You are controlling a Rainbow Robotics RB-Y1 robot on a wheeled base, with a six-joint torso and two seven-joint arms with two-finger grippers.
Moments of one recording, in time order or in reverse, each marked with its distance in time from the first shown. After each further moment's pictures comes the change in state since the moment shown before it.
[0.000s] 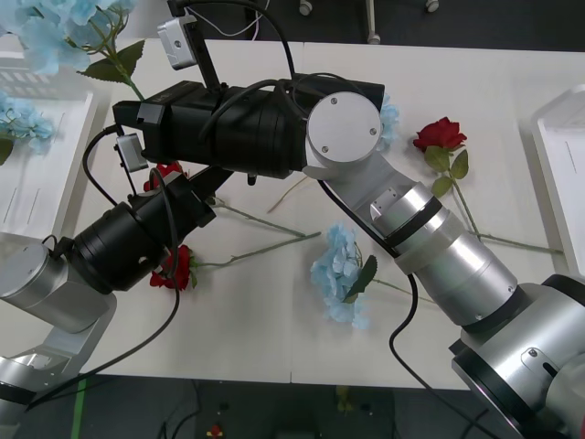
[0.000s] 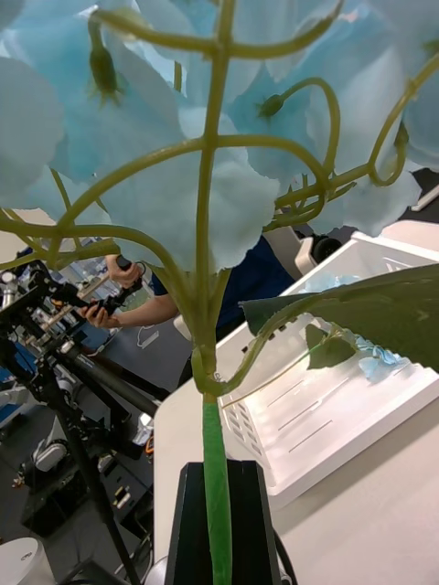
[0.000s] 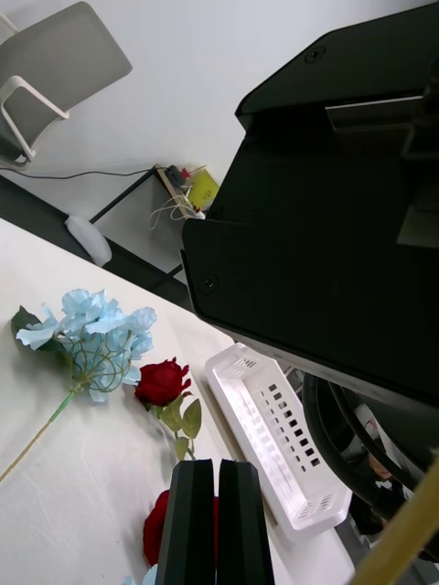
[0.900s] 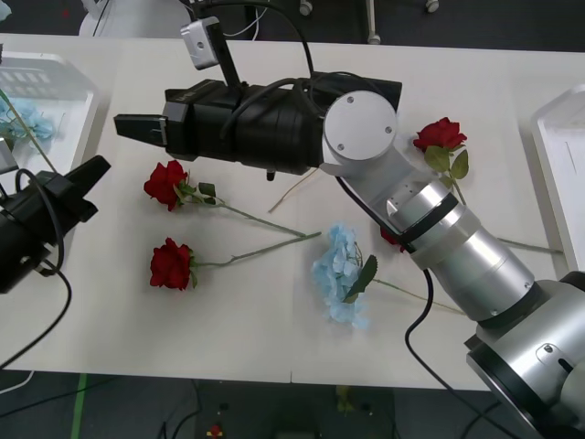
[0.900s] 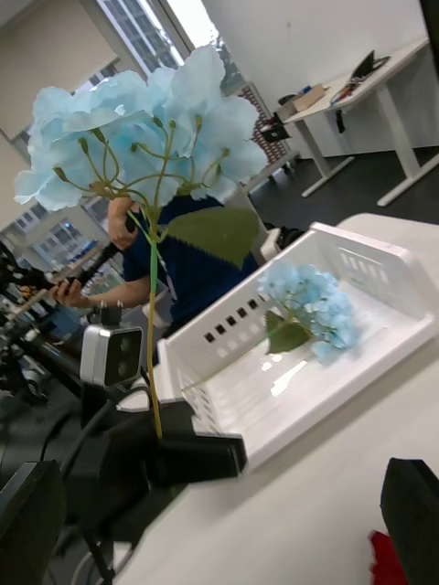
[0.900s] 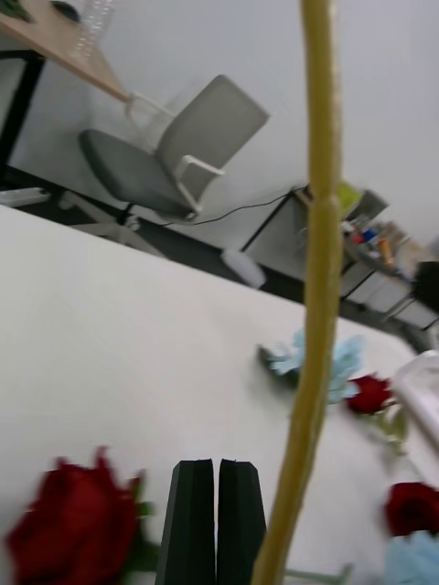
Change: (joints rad) right arm 0.002 -0.069 -0.003 0.001 0.019 -0.011 -0.002; left arm 0.072 0.077 0.410 0.138 -0.194 0.129 0.000
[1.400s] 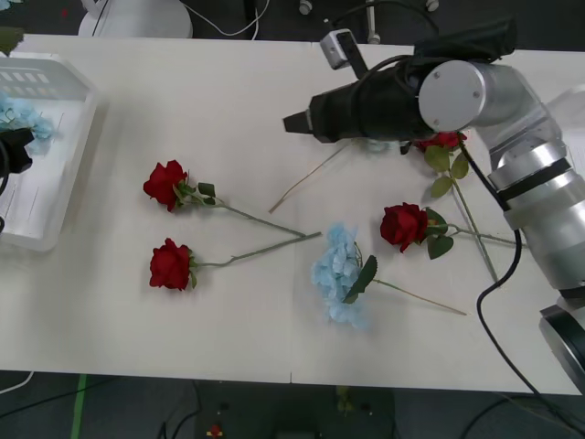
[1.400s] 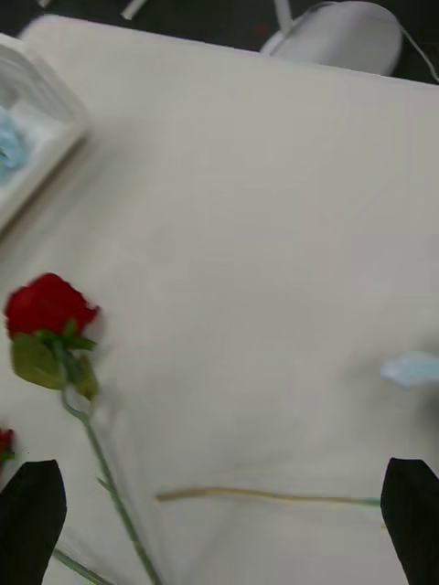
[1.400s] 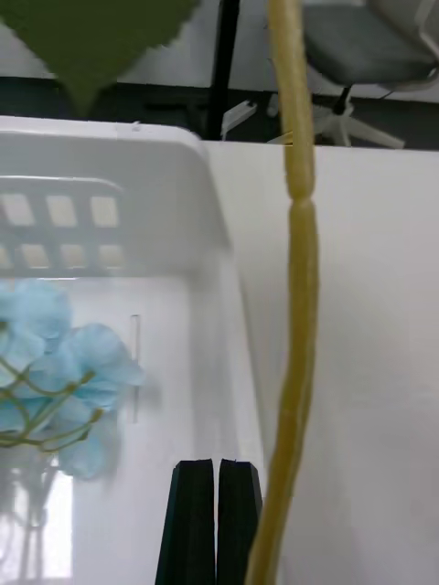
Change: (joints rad) right arm 0.002 -0.230 -0.204 0.001 0.587 0.365 -0.457; left arm -0.518 0.150 0.168 0.720 -0.640 0.036 0.001
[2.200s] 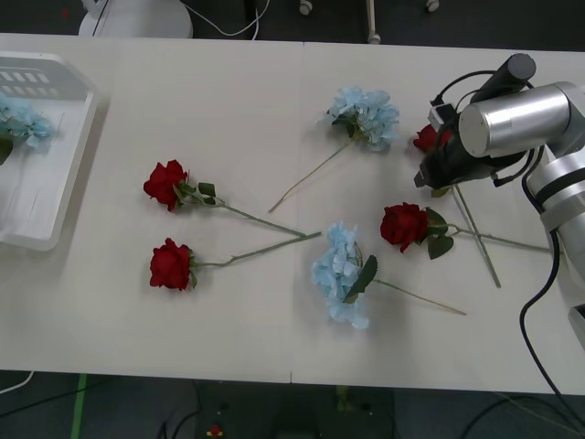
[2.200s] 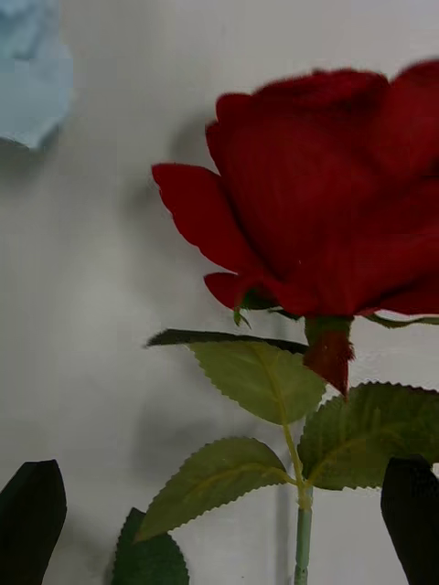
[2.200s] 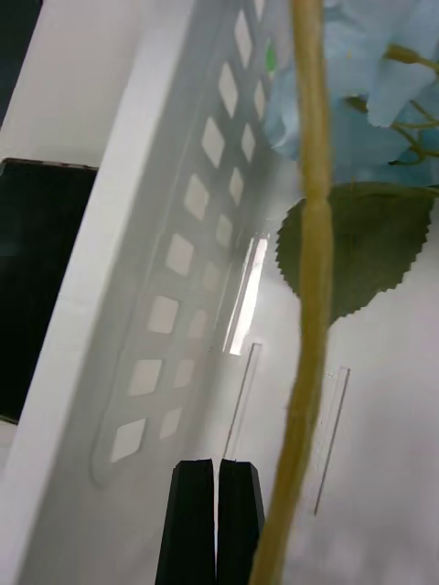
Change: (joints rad) right arm 0.001 -0.068 -0.049 0.324 0.523 0.221 -0.149; left arm -0.064 0.150 0.061 0.168 -0.788 0.018 0.581
